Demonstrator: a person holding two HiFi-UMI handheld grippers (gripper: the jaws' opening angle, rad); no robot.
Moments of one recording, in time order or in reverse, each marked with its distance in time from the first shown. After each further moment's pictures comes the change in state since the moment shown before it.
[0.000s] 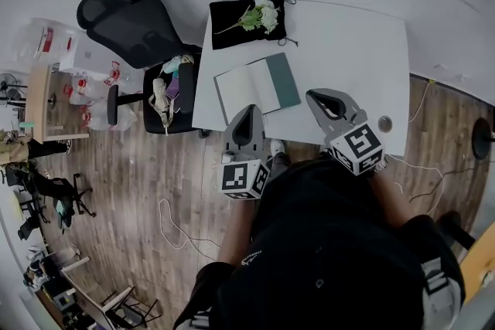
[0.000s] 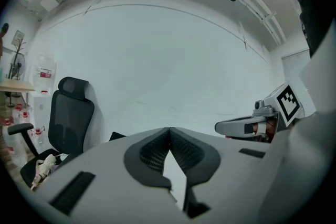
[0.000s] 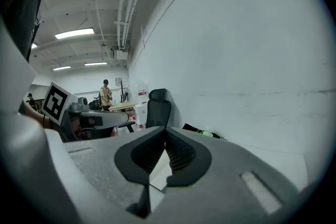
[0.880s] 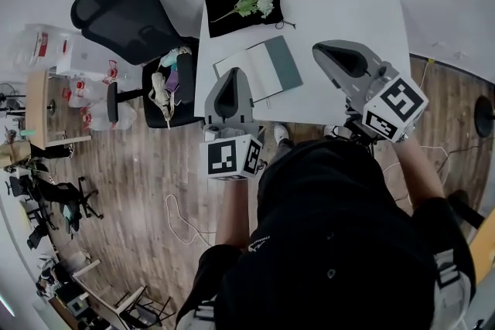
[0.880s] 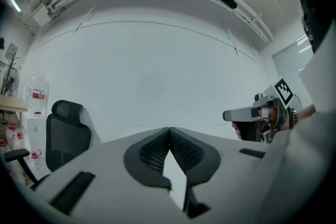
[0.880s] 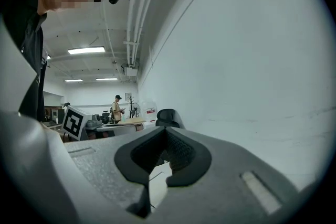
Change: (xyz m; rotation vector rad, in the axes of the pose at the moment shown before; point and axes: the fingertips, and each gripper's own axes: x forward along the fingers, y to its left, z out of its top) left arm -0.001 0.004 0.089 0.109 -0.133 -0.035; right arm -0.026 0.004 0.105 -0.029 -0.188 0.126
